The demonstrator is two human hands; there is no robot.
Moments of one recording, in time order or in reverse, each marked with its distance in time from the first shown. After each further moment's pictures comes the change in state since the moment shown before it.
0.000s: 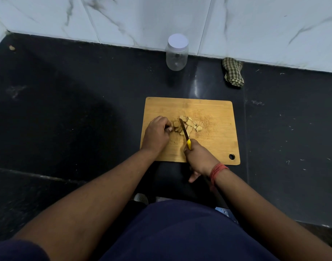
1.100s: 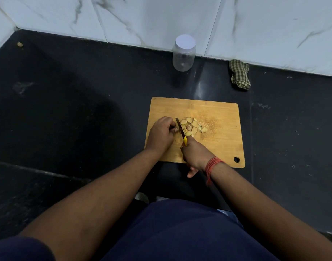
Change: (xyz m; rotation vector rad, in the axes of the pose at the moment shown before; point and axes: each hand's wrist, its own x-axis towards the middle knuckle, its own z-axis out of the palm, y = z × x) left_hand 0.001 -0.002 -0.001 -0.029 0.004 -0.012; right_hand 0.020 -0.020 0.014 -0.084 0.003 -0.003
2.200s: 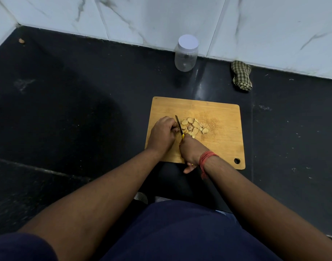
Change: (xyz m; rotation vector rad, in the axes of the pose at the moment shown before) left_hand 0.000 0.000 0.002 0.009 0.010 0.039; right_hand 0.005 -0.020 0.004 -0.097 0.008 0.080
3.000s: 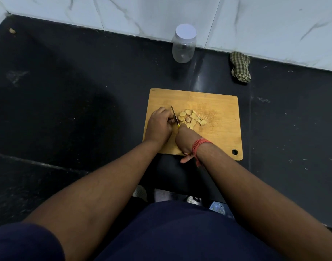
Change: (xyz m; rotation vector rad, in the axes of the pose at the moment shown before) left_hand 0.003 -0.003 0.003 0.028 0.045 -0.025; right_hand -0.022 -0.022 0.006 -0.841 -0.007 -0.130
